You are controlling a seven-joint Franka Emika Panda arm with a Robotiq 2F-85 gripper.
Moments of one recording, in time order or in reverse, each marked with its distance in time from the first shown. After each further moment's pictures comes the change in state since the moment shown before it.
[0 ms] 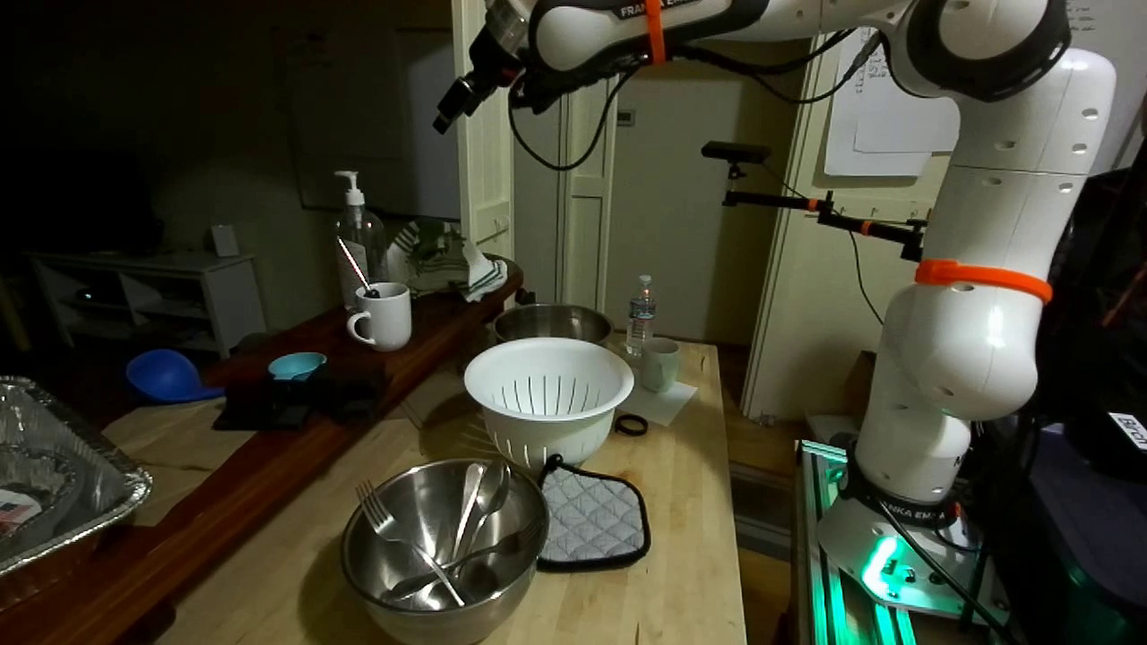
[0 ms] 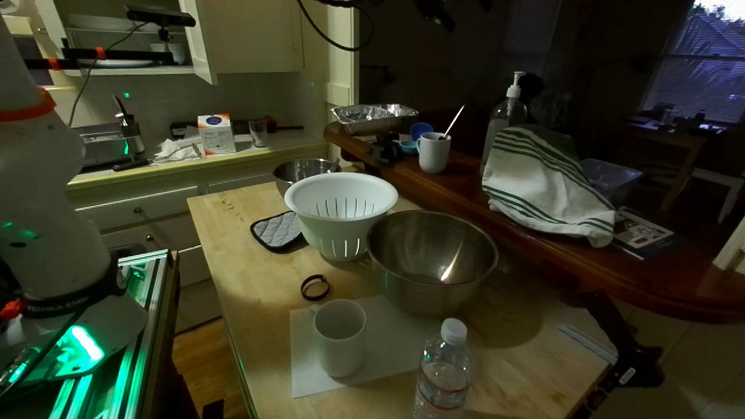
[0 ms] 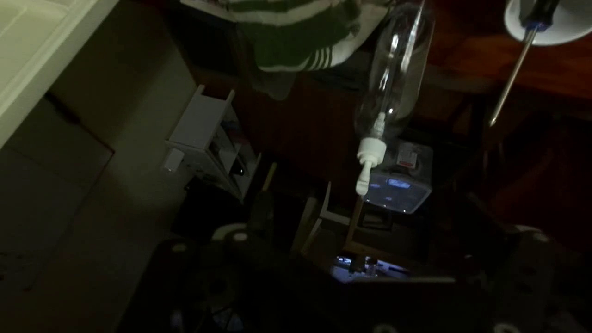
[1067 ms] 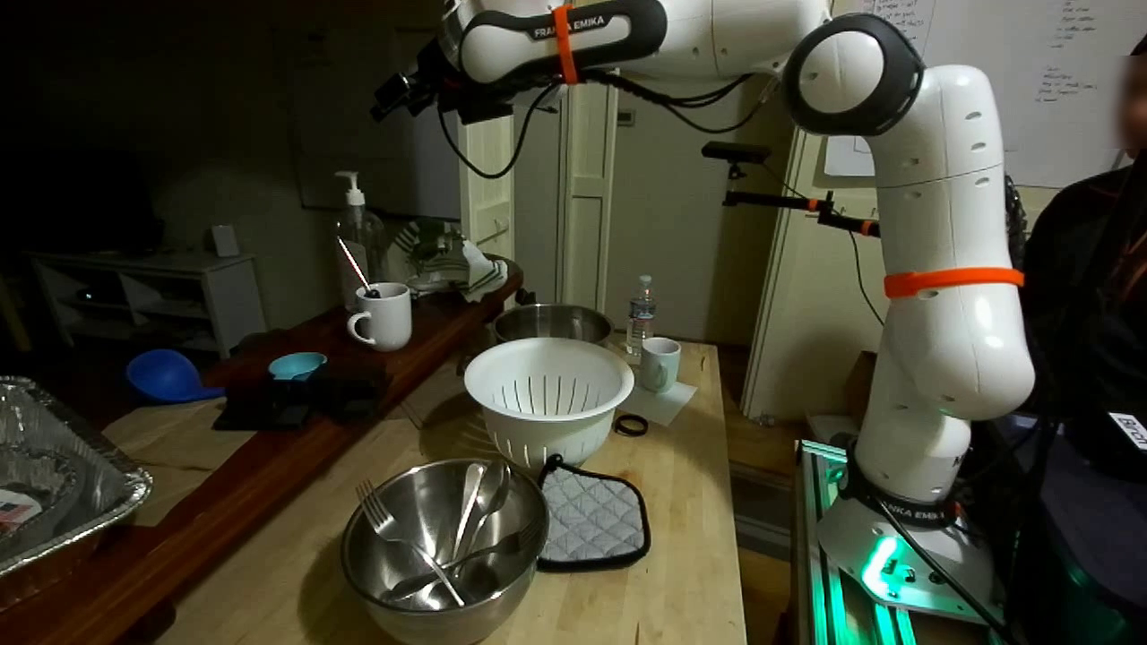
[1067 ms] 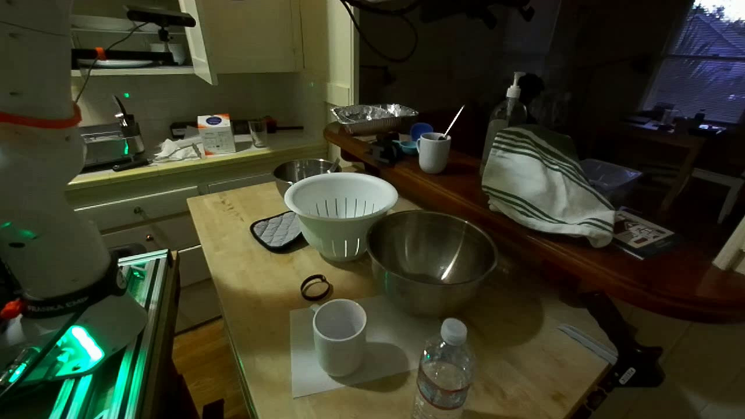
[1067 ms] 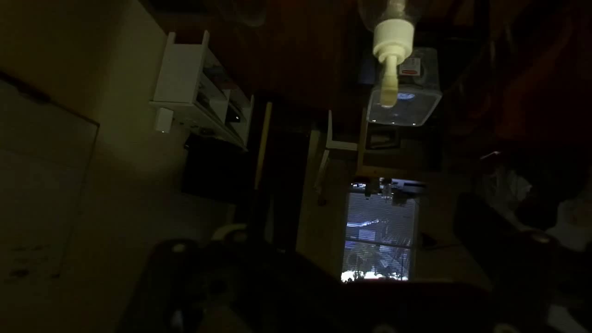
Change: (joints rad) arm -0.021 0.334 0.013 0.342 0.224 0.165 -0.009
